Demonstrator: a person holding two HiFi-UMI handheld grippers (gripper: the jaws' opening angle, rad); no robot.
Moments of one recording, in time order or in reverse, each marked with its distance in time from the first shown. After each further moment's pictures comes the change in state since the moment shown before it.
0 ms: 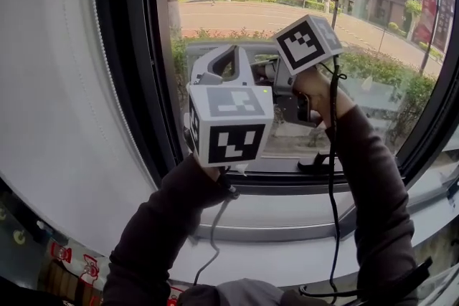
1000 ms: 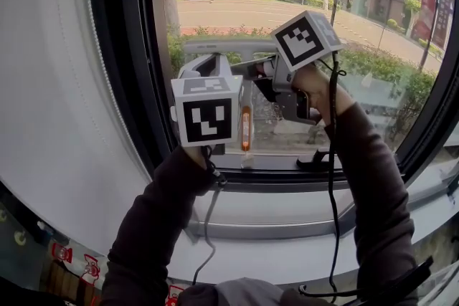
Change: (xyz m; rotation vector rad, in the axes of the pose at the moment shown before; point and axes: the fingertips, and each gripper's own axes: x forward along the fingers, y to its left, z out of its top) left arm 0.020 0.029 -0.052 -0.140 0.145 0.016; right arm 0.002 -0.003 -0.003 0.029 0.011 -0.001
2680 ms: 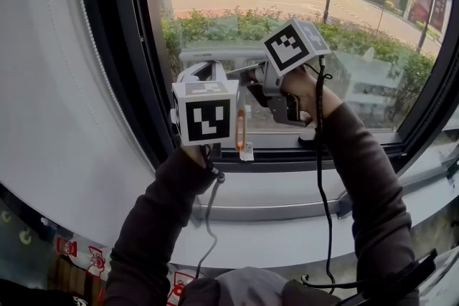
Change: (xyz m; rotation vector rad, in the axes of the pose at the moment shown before) left arm -0.010 0.001 -0.074 0.016 0.160 -0.019; right arm 0.038 -0.014 -0.063 0.140 0.049 0.010
